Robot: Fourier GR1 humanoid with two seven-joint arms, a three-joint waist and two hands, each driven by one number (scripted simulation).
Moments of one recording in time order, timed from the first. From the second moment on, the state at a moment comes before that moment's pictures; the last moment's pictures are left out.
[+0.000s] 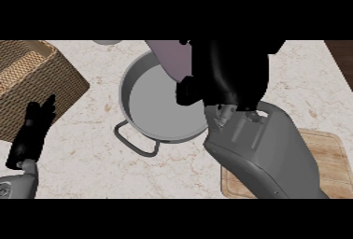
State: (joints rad) left arm -0.11 0.29 0.14 -1.45 -0.19 0.04 0.39; right arm -0.98 0.00 0.29 -1.65 1.03 0.32 1.04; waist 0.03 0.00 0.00
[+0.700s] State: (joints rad) left arm -0.15 0.29 0.14 -1.44 -0.20 0.03 0.39; right arm -1.03 0.00 0.32 -1.19 0.73 -0.14 0.98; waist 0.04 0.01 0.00
